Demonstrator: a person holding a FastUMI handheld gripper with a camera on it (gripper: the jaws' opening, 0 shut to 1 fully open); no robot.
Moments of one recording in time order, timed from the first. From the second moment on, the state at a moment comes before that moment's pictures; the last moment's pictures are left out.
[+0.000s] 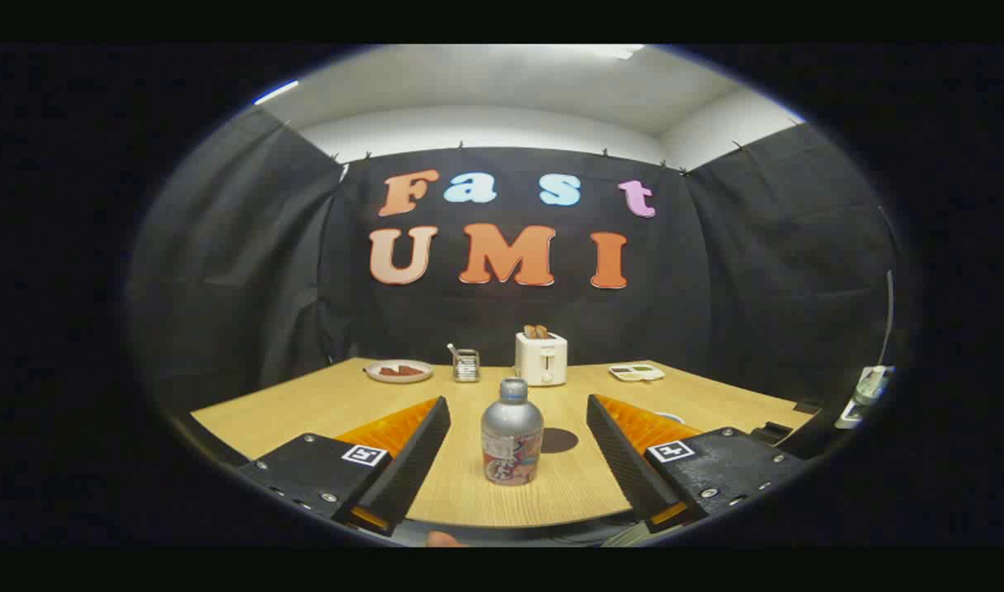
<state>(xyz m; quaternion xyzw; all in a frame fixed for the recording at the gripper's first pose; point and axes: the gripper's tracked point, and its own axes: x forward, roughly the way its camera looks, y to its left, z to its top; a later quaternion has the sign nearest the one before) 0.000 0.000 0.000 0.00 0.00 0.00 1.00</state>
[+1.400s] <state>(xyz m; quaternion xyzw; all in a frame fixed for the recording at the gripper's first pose) 0.017 -0.007 -0.017 0.04 0.02 0.03 1.00</state>
